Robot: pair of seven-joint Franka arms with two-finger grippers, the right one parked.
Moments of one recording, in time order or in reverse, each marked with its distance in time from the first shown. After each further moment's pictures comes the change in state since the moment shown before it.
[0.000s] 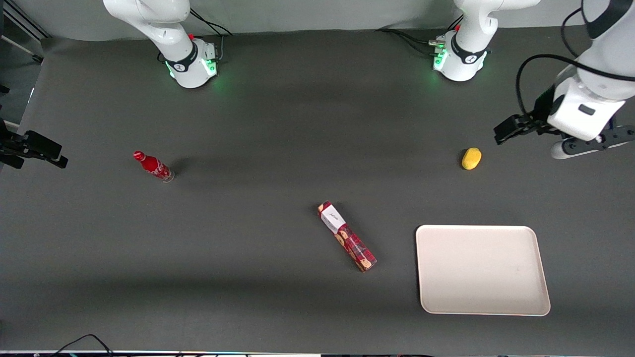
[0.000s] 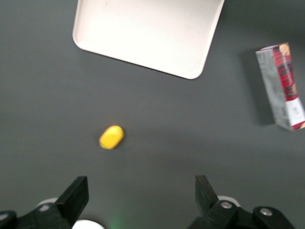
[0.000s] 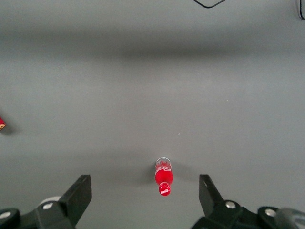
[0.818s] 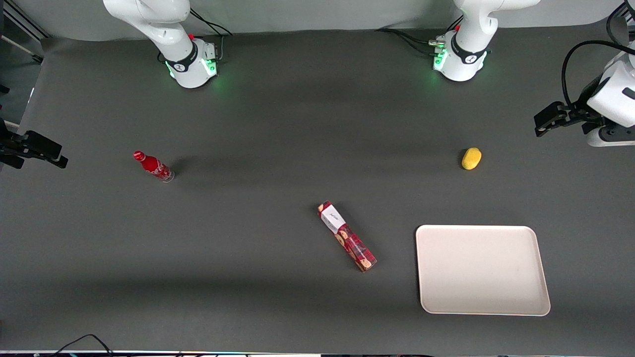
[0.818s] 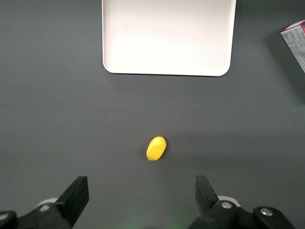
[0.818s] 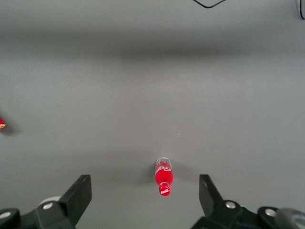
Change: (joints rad) arm 0.010 -0.056 0.106 -0.029 0.094 -0.003 0.364
